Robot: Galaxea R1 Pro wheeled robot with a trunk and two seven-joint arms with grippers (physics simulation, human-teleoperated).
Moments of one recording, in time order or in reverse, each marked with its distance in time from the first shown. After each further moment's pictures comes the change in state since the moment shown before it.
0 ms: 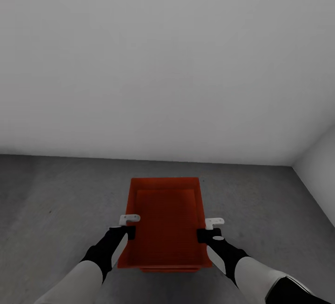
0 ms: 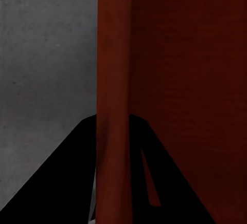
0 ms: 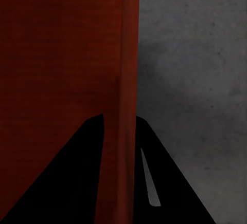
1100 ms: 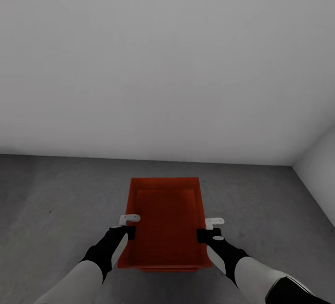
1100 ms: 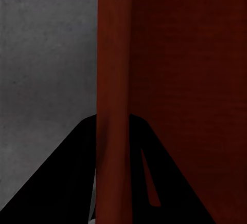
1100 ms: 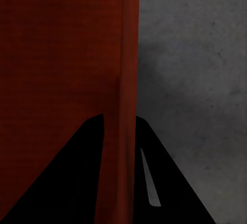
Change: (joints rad) left arm 0.000 0.000 0.000 0.000 0.000 0.001 0.000; right arm 0.000 0.000 0.000 0.000 0.000 0.001 0.000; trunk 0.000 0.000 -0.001
